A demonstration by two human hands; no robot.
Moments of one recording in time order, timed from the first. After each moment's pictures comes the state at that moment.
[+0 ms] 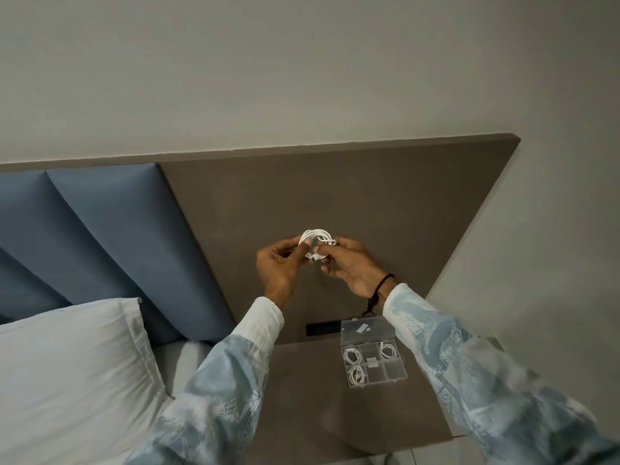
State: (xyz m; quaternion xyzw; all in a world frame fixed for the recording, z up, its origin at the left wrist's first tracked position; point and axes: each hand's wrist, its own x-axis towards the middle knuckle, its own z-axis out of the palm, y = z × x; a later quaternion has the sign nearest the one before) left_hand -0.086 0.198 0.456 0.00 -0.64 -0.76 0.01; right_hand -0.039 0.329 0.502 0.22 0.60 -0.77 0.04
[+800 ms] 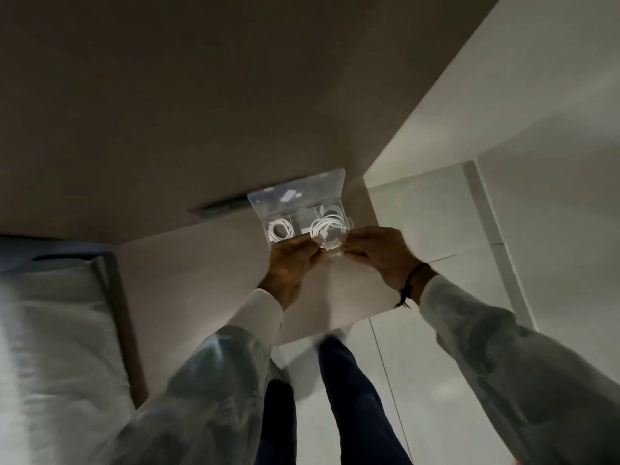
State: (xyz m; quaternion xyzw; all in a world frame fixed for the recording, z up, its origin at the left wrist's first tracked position) left_hand -0.016 0.412 0.079 0.22 -0.57 -0.68 -0.40; right_hand 0.042 0.569 0.086 0.48 0.51 -0.71 0.11
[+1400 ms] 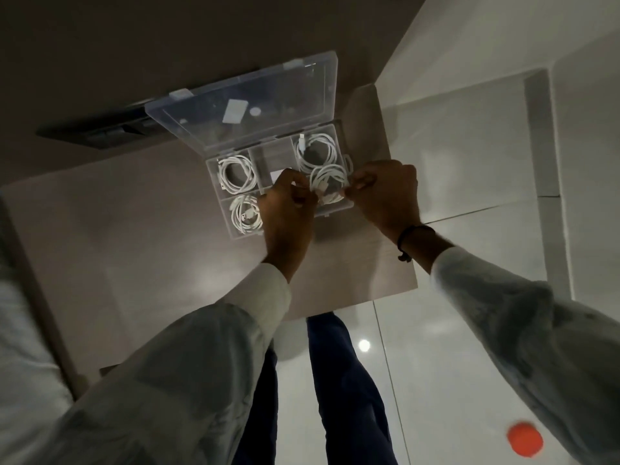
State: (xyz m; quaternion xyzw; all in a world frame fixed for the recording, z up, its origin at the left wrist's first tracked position) left_hand -0.001 0.471 -0.102 0.01 -0.89 -0.41 -0.18; right_hand 0.035 0.628 -0.088 0.27 0.89 -0.34 0.11
